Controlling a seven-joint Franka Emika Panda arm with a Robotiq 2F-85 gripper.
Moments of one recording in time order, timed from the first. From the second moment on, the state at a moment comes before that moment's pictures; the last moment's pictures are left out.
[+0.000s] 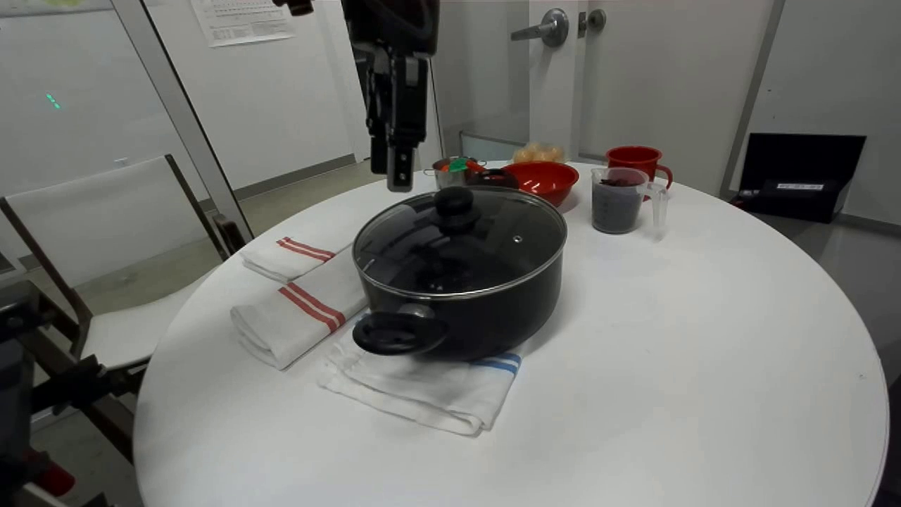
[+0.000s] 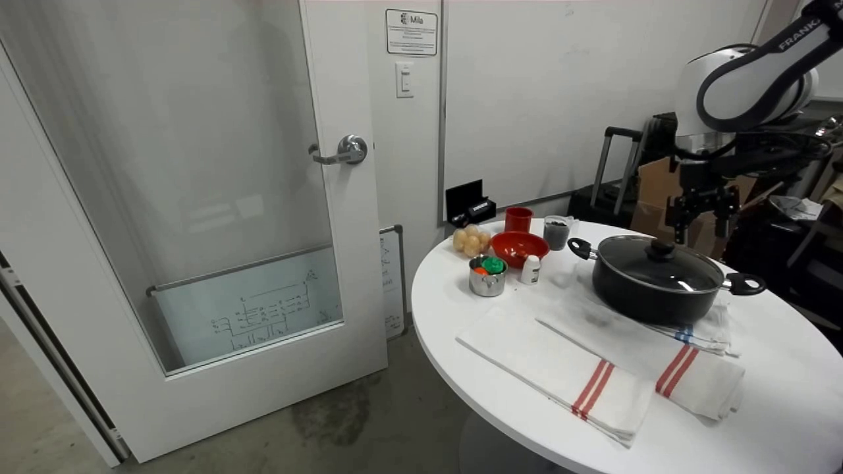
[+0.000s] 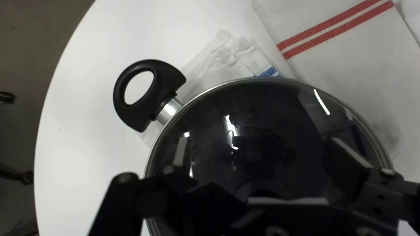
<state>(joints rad) -0.06 0.45 -0.09 -2.02 -0.03 2.20 0.28</state>
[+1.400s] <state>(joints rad) -0.08 0.62 -0.09 -1.87 -0.01 2.31 0.17</state>
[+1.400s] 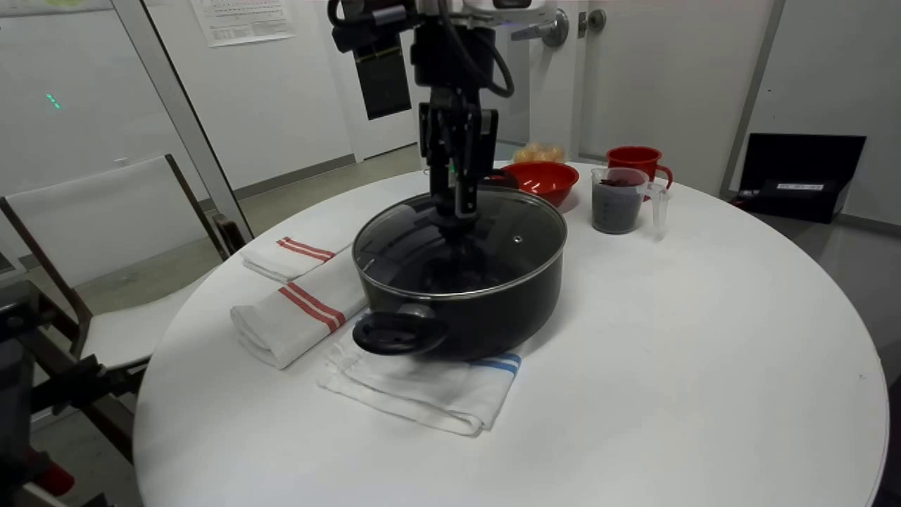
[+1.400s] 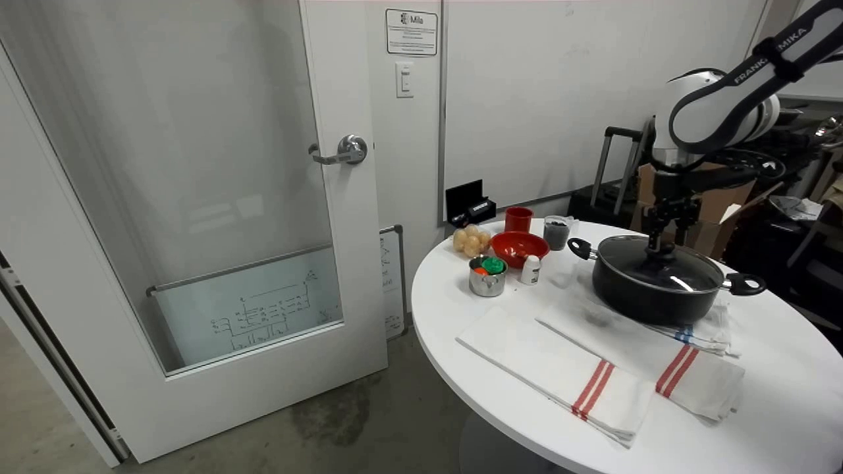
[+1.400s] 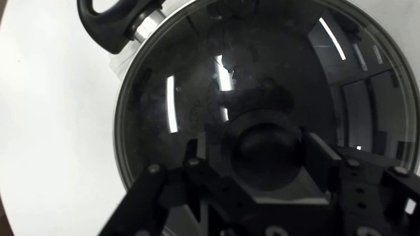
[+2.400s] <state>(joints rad) -0.08 0.59 -0.09 -1.89 0.02 2.31 0.16</state>
